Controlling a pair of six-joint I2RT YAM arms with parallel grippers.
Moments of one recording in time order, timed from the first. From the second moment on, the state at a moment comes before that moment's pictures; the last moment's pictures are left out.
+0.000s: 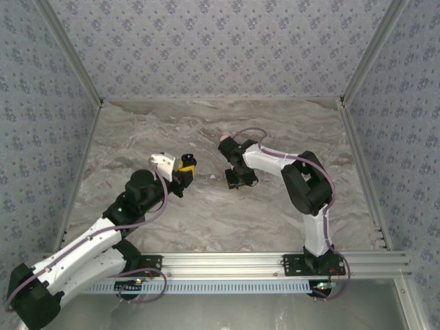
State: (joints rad) left arm -0.70 0.77 0.50 0.08 0.01 -0.23; right arm 0.68 2.00 1.39 -0.87 0.00 0.45
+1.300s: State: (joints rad) left arm -0.70 0.81 0.50 0.10 0.02 -0.23; right arm 0.69 2.06 1.50 -0.92 0.01 0.64
